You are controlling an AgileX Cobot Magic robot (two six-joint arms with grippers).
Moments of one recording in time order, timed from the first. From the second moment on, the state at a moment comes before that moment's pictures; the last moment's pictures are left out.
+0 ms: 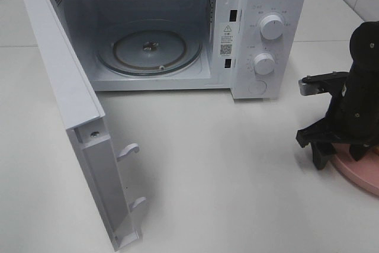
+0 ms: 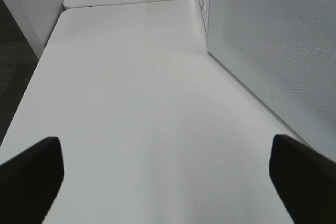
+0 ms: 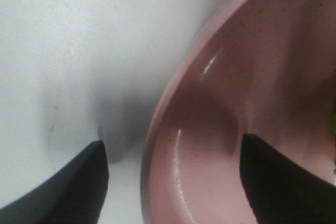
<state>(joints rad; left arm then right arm) 0.05 -0.01 -0.50 -0.07 1.04 0.14 0.13 1.90 -0.94 -0.16 0.64 0.14</state>
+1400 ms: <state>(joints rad) 0.05 -0.01 -0.50 -0.07 1.04 0.14 0.26 1.74 -0.85 -0.32 0.71 0.20</state>
